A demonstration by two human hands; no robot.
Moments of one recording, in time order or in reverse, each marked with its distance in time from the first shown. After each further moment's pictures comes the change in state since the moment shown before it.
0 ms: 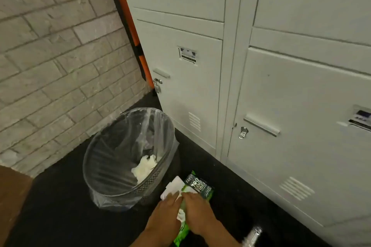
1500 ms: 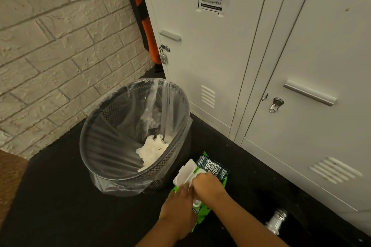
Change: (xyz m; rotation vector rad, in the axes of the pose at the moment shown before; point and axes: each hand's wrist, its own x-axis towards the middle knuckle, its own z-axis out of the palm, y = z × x) left_hand 0.000 -0.010 0.019 0.065 -0.343 -0.075; right_hand 0.052 0.004 0.020 -0.442 -0.108 -0.046
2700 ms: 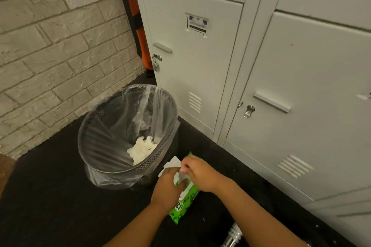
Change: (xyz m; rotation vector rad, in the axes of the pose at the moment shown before) left_hand -0.008 0.013 -0.025 -0.776 0.550 -0.034; right_hand -0.057 0.013 -0.082 0.621 0.123 -0.114
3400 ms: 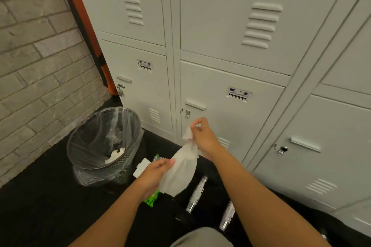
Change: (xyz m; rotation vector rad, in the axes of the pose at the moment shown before) left_hand -0.095 0.128 -0.048 -0.672 -0.495 -0.203; right_hand -0.168 -0.088 -0.116 0.713 0.675 0.333
